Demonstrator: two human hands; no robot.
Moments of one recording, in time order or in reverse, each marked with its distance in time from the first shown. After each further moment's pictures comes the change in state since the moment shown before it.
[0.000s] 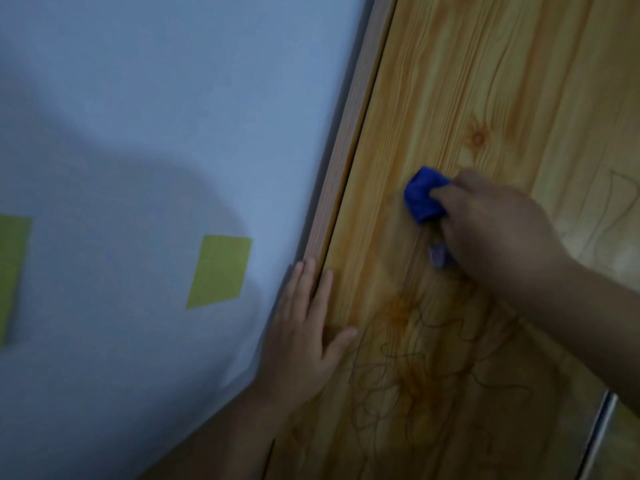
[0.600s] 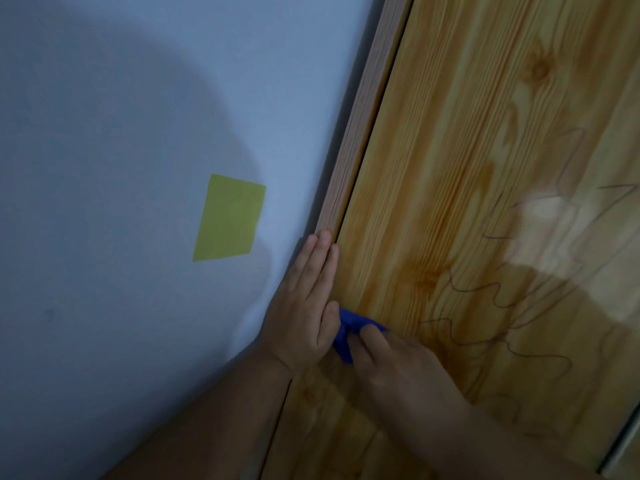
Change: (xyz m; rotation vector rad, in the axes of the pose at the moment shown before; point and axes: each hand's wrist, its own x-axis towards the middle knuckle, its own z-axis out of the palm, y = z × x) left_hand -0.014 -0.038 0.024 -0.109 0.053 0.221; right_hand -0.145 -0.132 0.081 0.256 -0.220 -0.404
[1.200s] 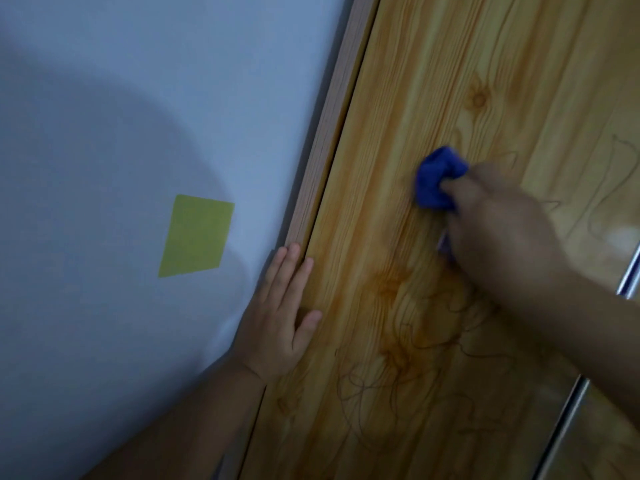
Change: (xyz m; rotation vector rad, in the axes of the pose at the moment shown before) left_hand 0.001 0.006 -0.004 0.049 -0.002 -0.062; right_hand 0.031 0.137 -0.120 -0.189 0.277 0.385
